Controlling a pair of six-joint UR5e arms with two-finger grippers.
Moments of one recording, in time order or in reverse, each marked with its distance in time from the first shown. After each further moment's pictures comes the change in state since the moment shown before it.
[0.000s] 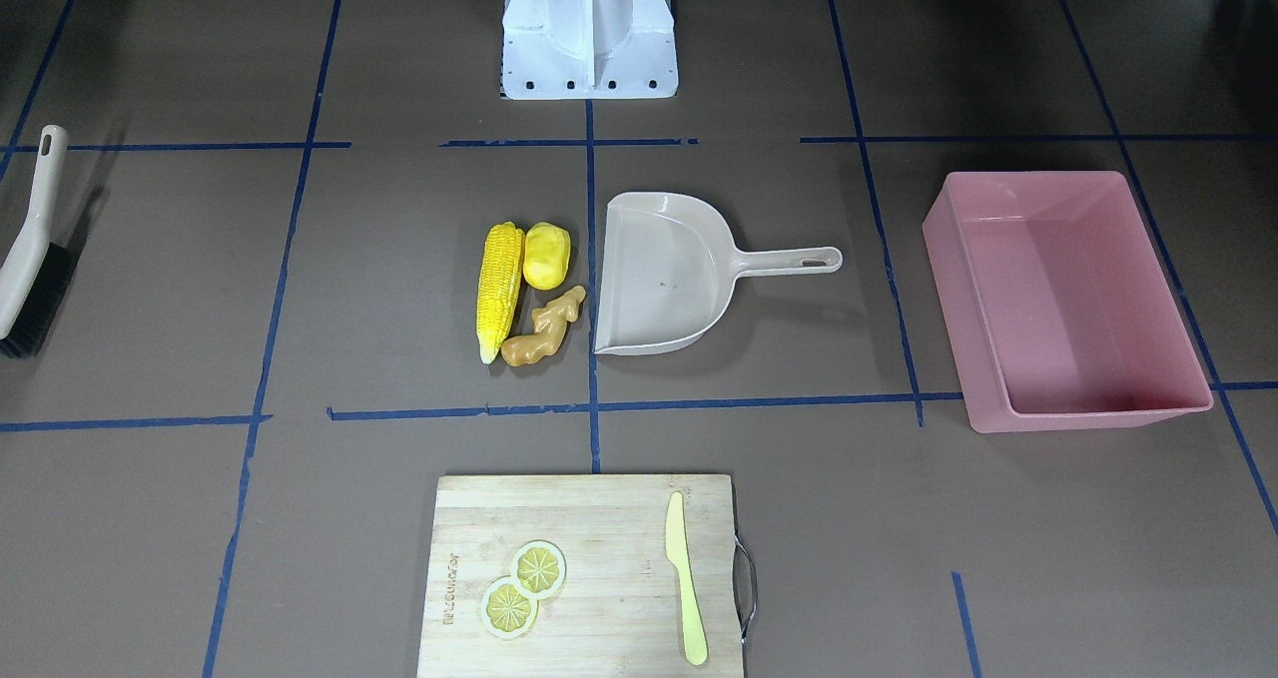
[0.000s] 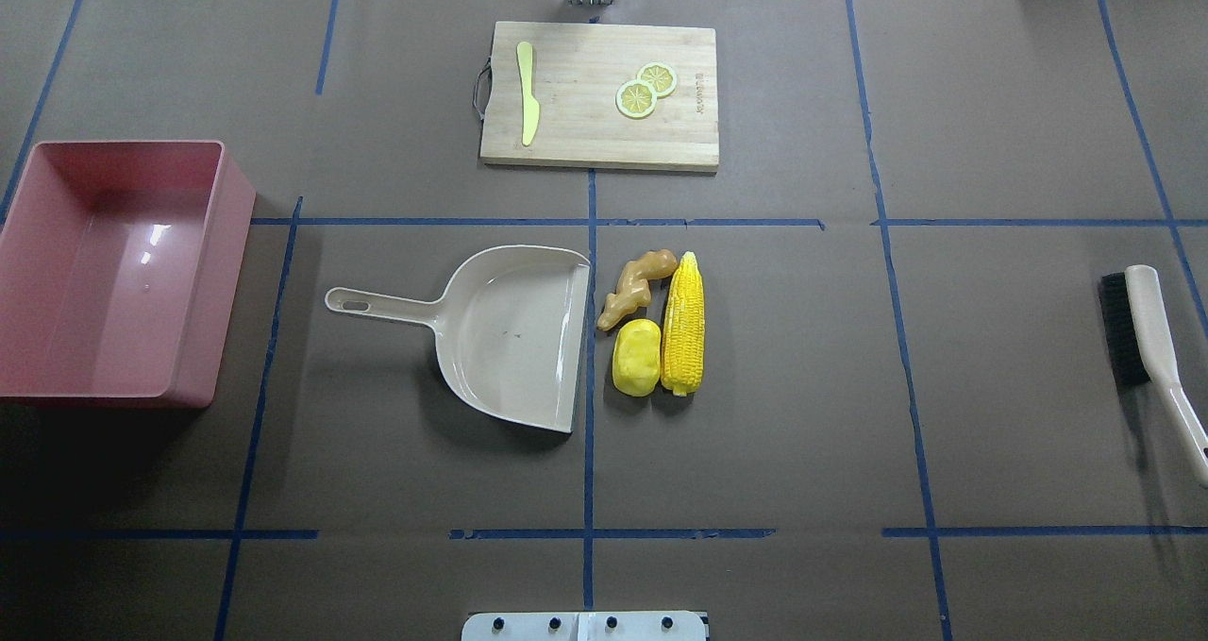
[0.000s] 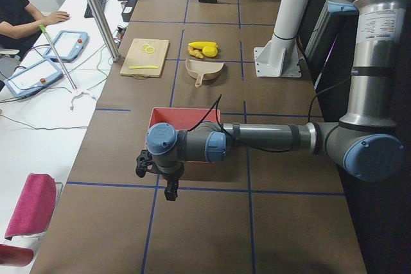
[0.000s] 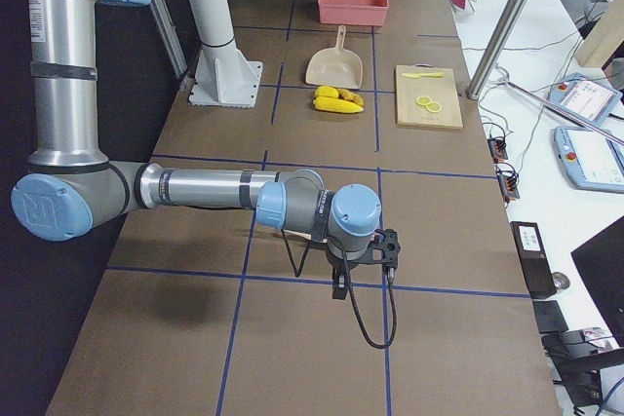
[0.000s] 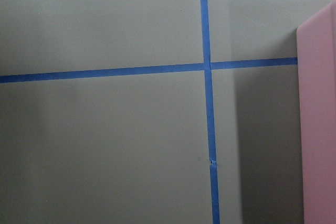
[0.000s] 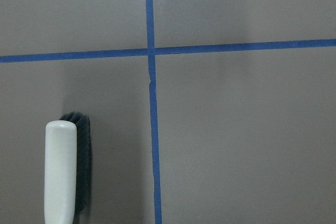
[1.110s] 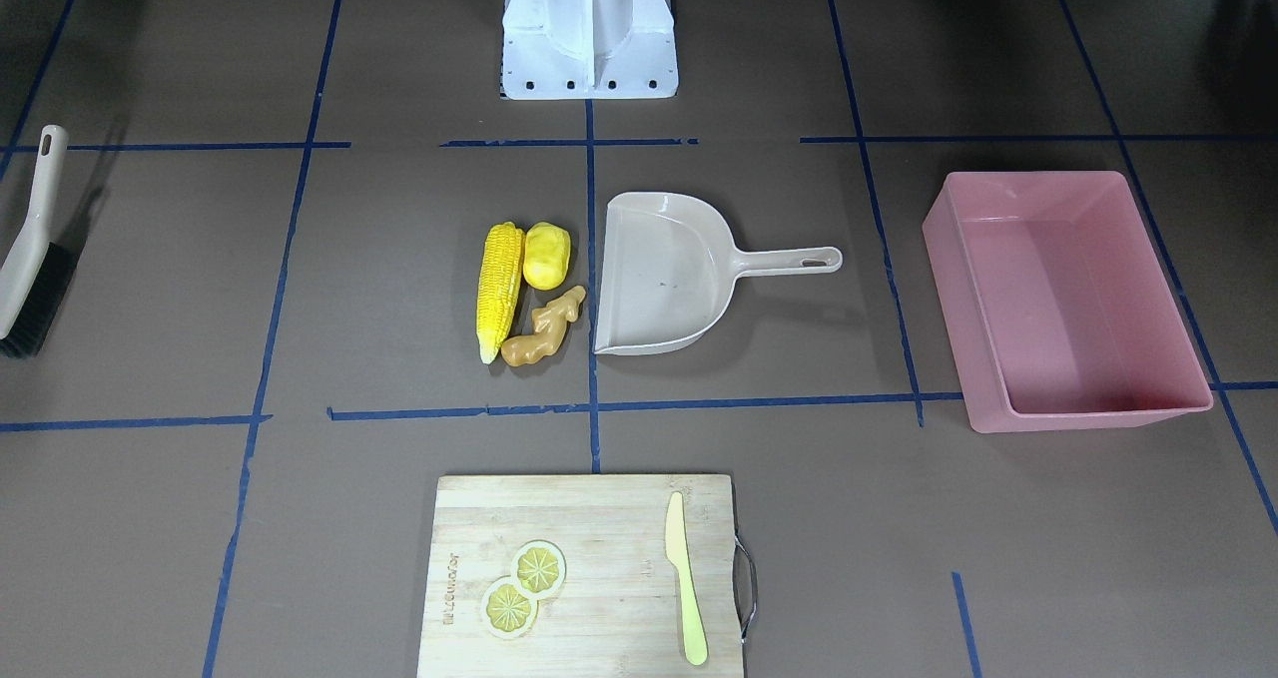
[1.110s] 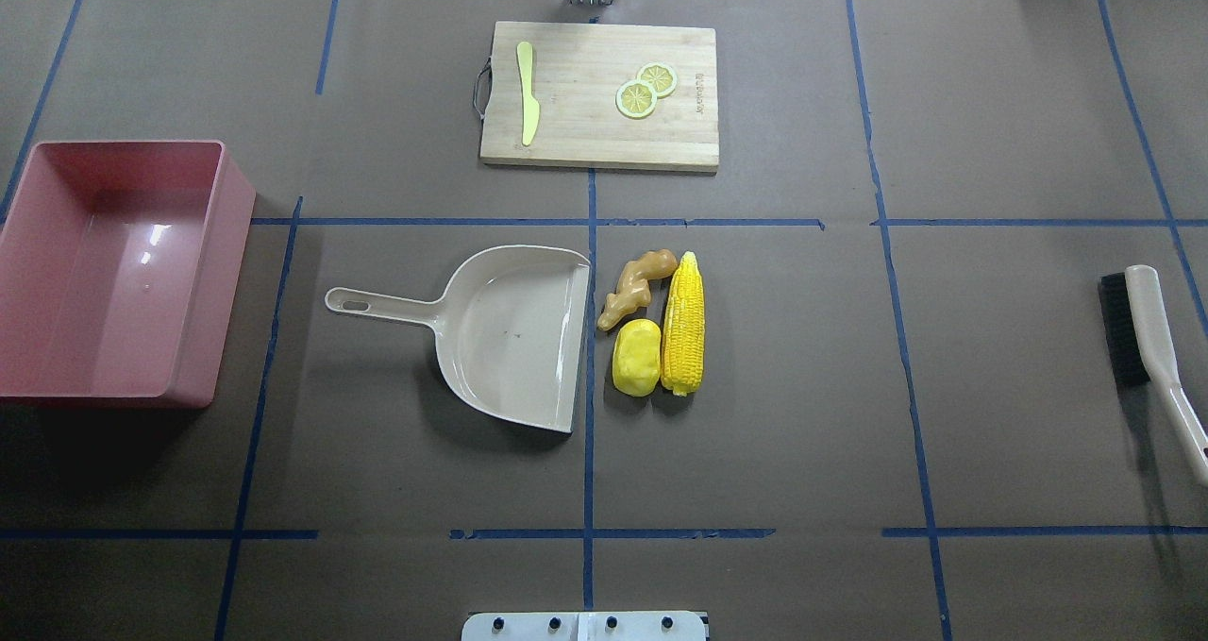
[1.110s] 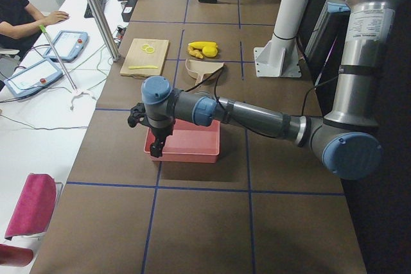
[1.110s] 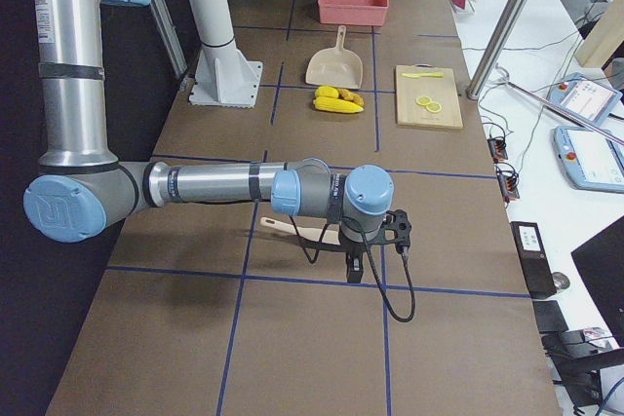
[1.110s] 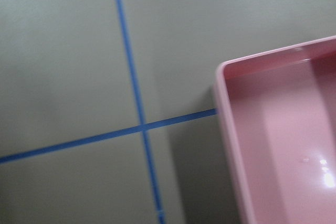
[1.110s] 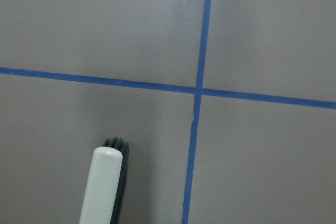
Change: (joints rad) left arm 0.141 -0.076 -0.205 -0.004 -0.013 -0.056; right arm -0.076 0.045 0.042 0.110 0.002 0.008
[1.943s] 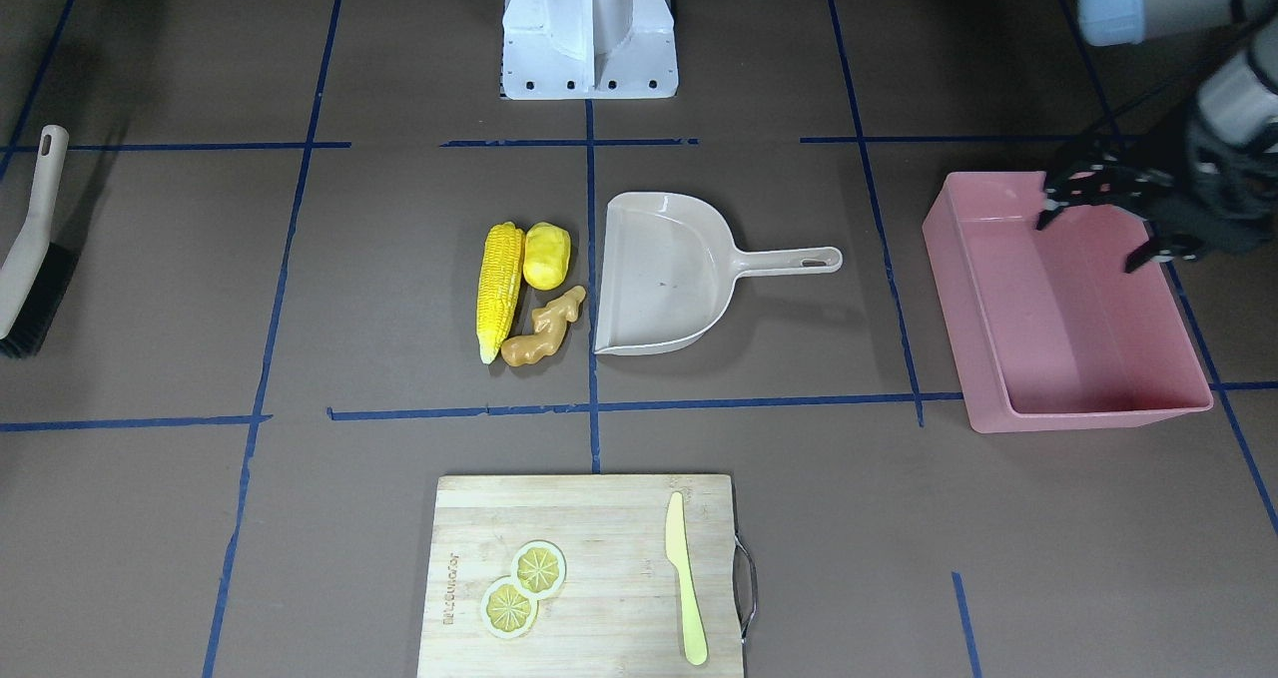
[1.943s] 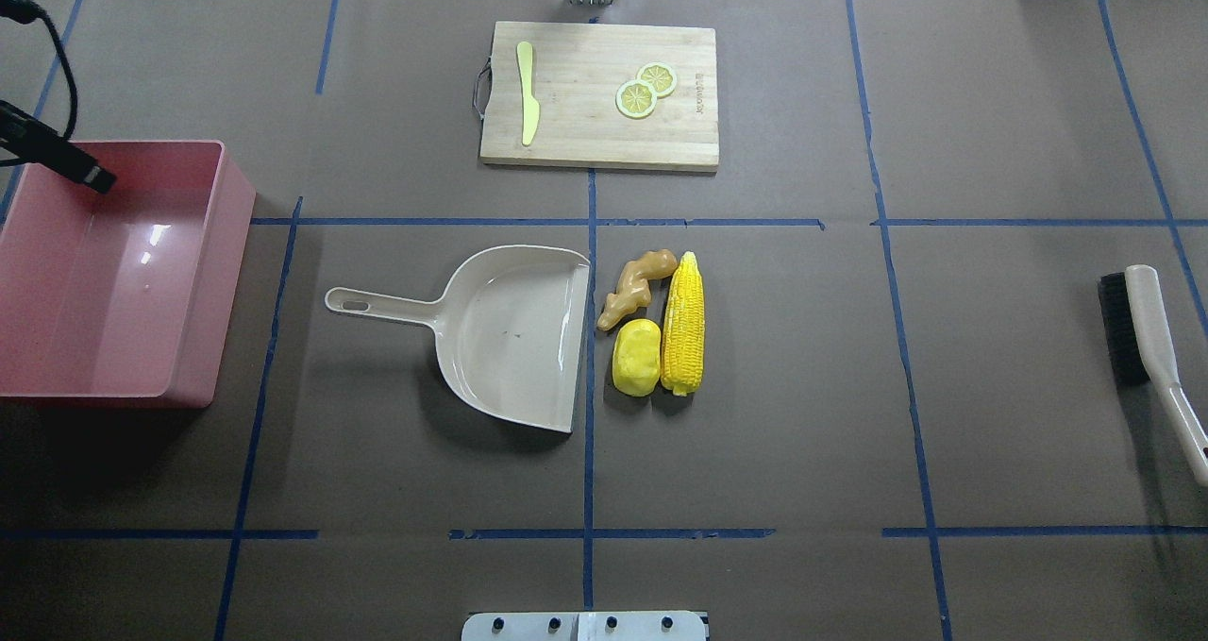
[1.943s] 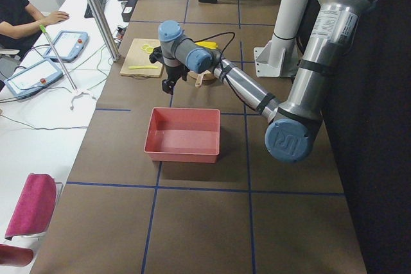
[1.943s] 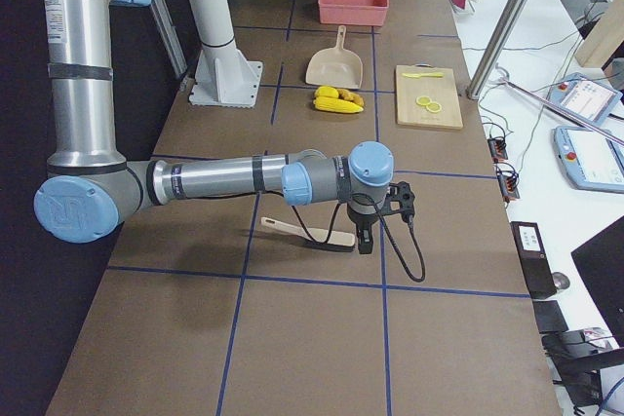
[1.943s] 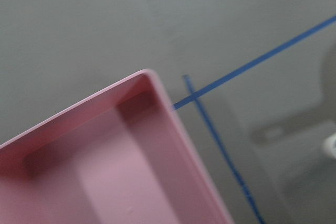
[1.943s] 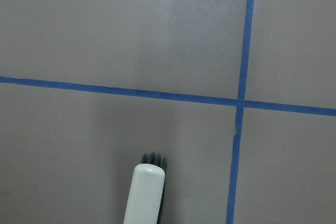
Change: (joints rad) left arm 0.342 -0.222 -0.155 0.052 0.031 -0.127; right arm -0.088 -0.016 0.021 0.087 0.039 0.196
